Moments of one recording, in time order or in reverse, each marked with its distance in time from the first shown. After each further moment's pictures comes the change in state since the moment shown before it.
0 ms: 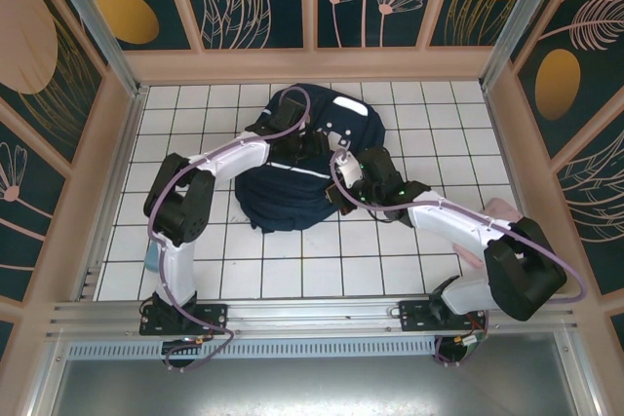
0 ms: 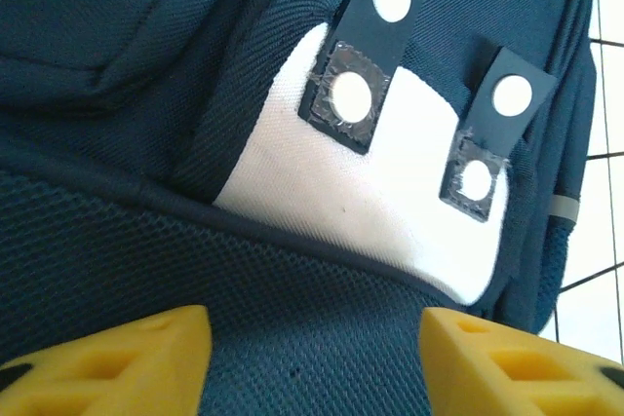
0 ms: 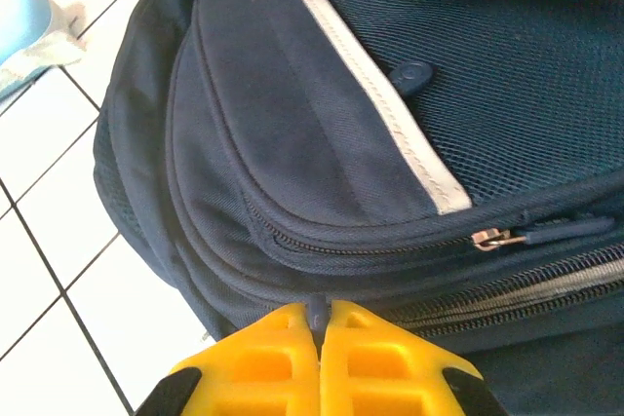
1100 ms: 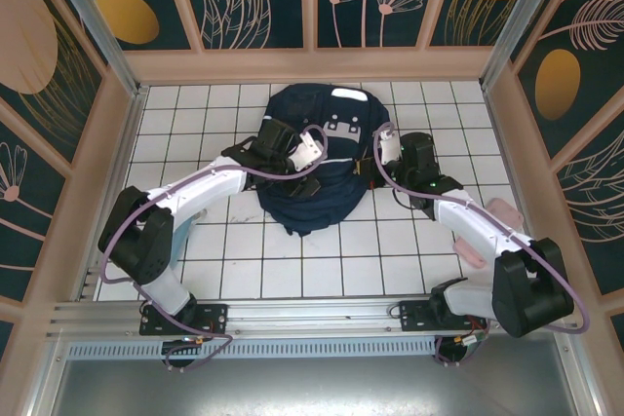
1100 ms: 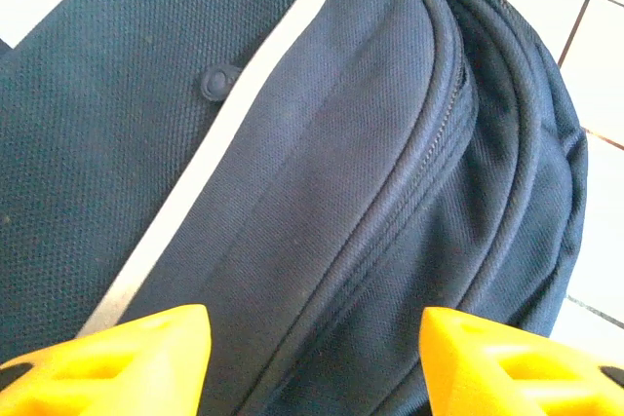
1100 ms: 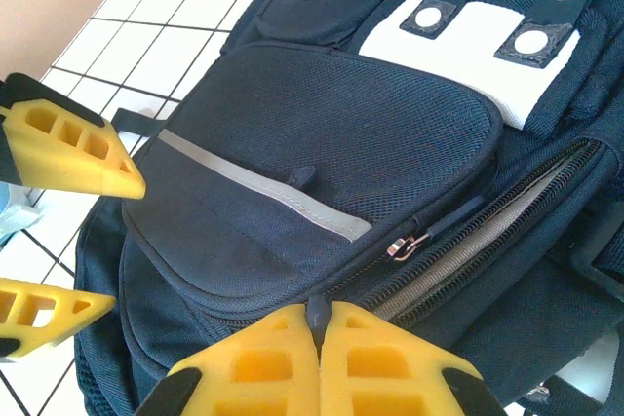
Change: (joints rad) left arm -0.066 -0.324 -0.296 -0.041 0.107 0.982; right arm -0.266 -0.091 -0.015 0.053 -0.075 0.092
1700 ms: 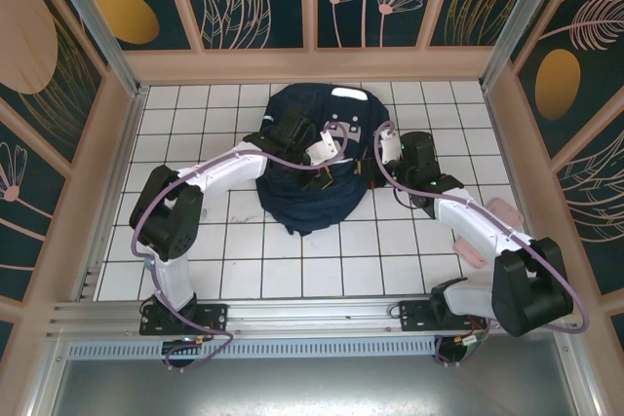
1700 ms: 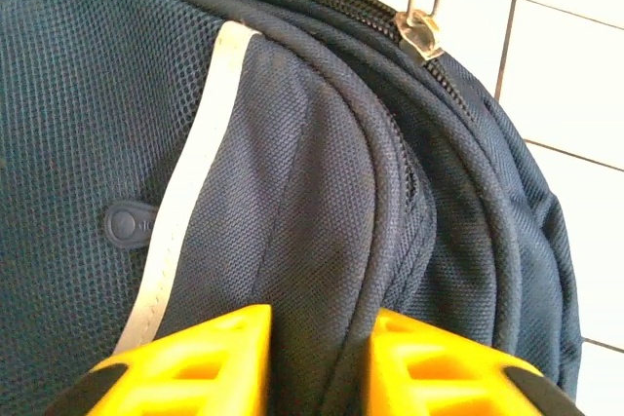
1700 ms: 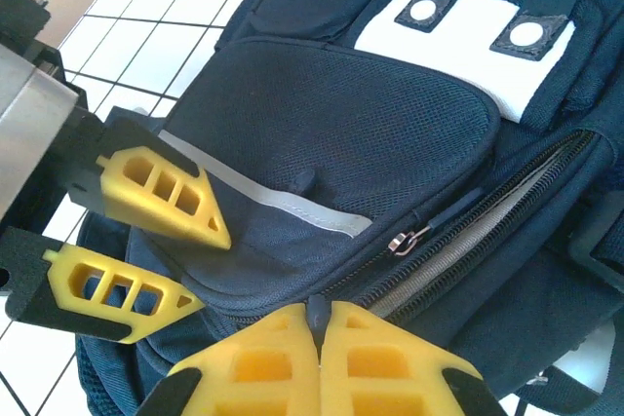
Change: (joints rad) left arm -0.005 0.211 0.186 -0.043 0.163 0.127; right arm -0.006 0.004 0.011 -0.024 0.002 -0.001
